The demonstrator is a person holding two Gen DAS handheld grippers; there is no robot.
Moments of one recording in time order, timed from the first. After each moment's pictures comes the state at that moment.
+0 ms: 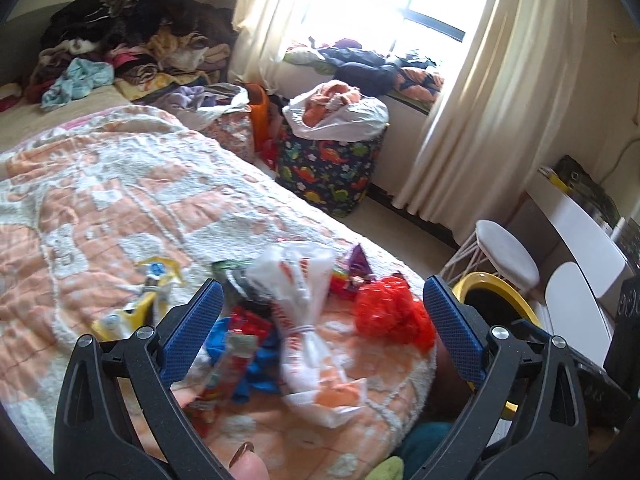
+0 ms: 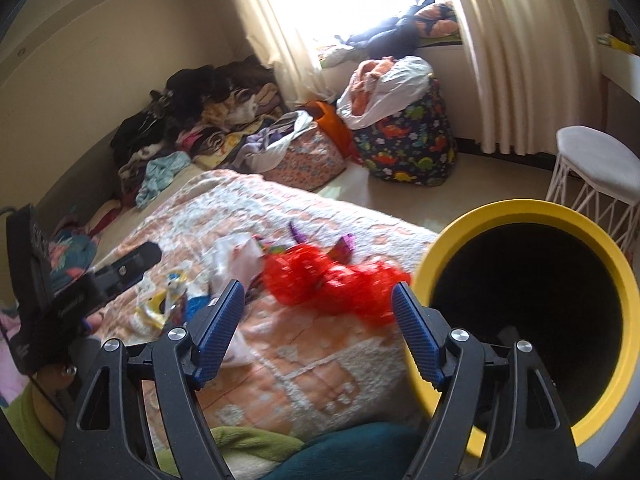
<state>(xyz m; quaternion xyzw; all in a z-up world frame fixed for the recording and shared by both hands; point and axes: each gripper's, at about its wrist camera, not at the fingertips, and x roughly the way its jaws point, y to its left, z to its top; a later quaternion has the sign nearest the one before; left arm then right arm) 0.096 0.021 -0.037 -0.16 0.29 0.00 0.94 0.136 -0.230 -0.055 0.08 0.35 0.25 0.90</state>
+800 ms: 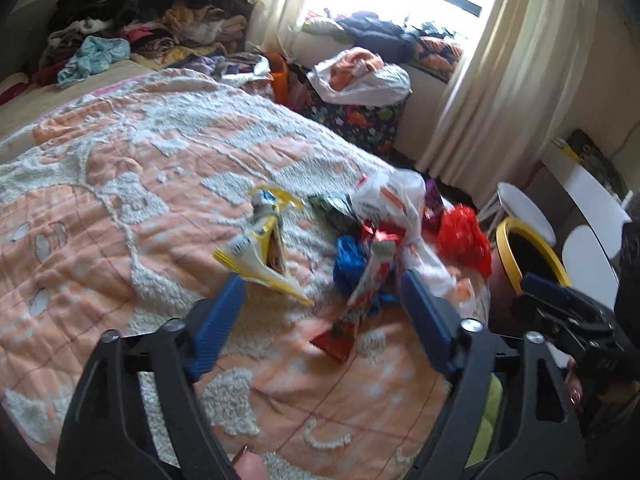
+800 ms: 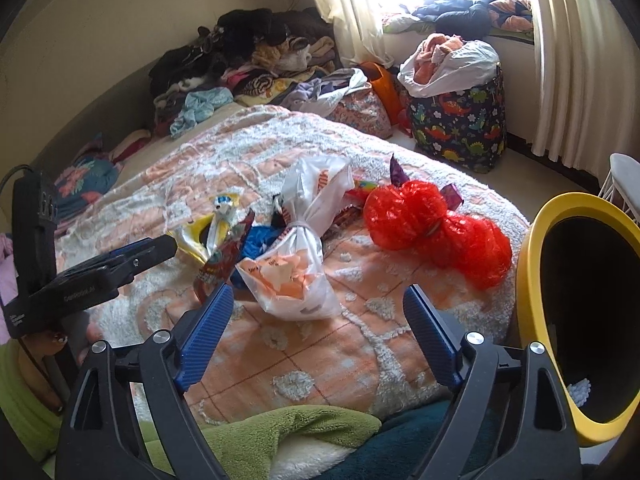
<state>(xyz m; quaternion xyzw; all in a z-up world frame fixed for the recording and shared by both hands) 0.044 0.091 -0.083 -0.14 0.36 -0.01 0.92 0.103 -0.135 -0.085 -0.01 0.39 0.31 0.87</state>
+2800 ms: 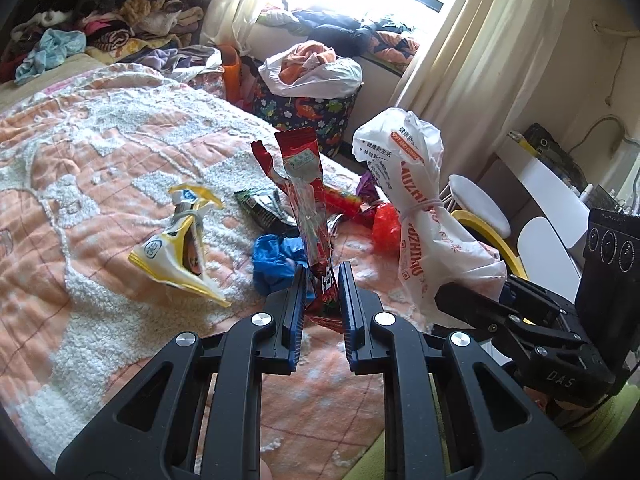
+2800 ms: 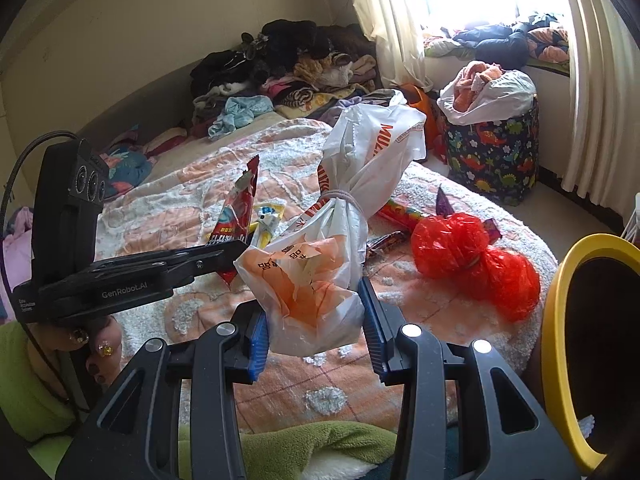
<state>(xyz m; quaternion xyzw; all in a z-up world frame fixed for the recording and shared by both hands) 0.052 0.060 -0.069 -0.17 0.35 -0.09 0.92 0.089 -0.128 -0.070 -0.02 0.34 0.38 0.86</state>
